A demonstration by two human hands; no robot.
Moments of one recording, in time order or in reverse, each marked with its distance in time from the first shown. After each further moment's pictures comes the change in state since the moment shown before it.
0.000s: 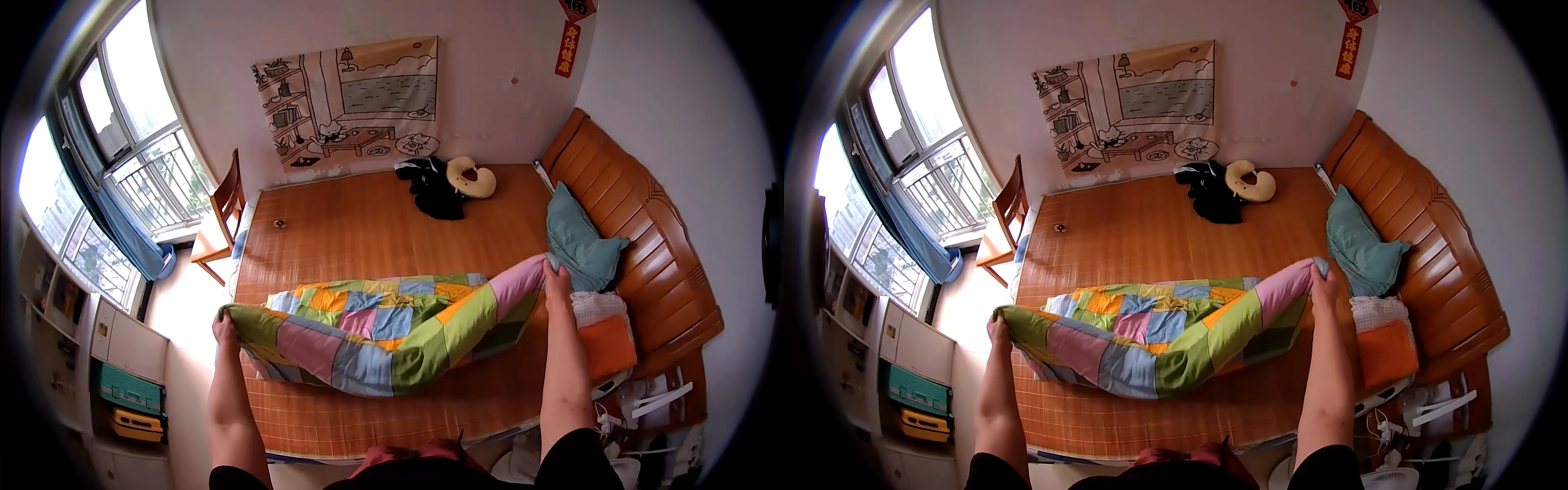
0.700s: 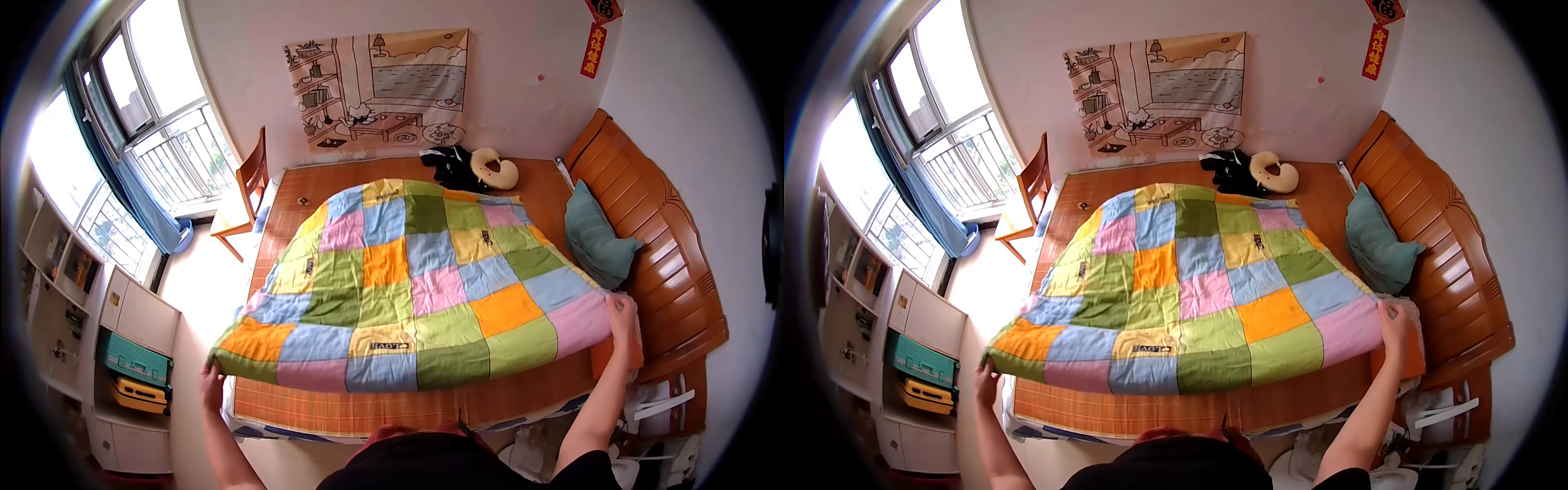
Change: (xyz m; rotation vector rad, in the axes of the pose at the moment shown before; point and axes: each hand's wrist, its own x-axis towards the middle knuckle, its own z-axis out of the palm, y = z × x) left_hand -0.143 0.021 -0.201 -0.115 -0.297 -0.123; right_hand -0.027 0.029 -0.173 -0.524 0.033 -0.067
